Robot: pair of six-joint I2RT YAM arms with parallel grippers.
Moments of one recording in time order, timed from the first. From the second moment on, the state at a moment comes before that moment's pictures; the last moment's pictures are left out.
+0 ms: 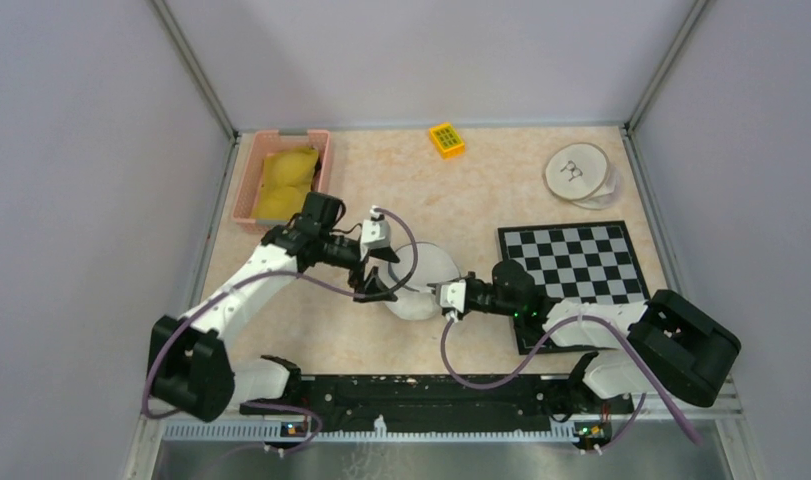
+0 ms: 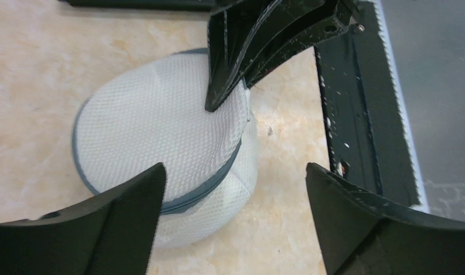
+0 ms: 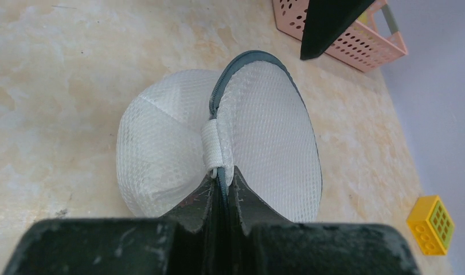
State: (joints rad) left arm -0.39 1.36 0.99 -0.66 1.09 0.78; right arm 0.86 1.30 0.35 0.71 -0.41 -0.73
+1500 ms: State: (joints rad) left arm -0.72 1.05 0.49 0.07 0.64 1.02; right arm 0.83 1.29 0.33 0.74 -0.50 -0.43
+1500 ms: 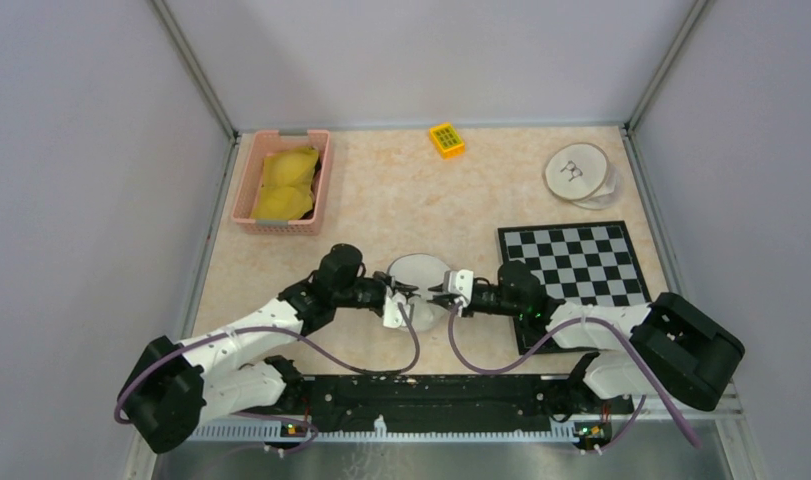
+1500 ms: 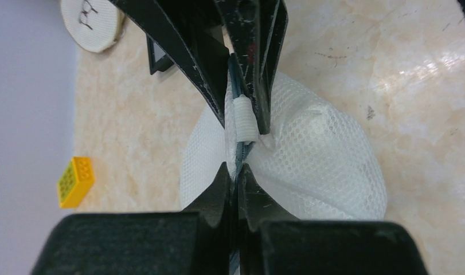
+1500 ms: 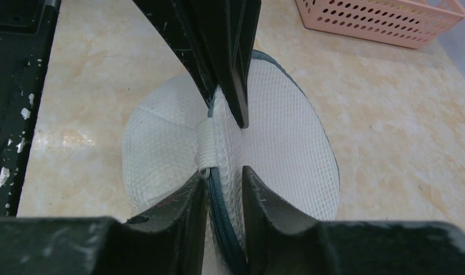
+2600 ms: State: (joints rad) left arm -0.50 1.32 0.66 -0.05 1.11 0.54; right arm 0.86 1.27 0.25 0.91 -0.46 -0.53
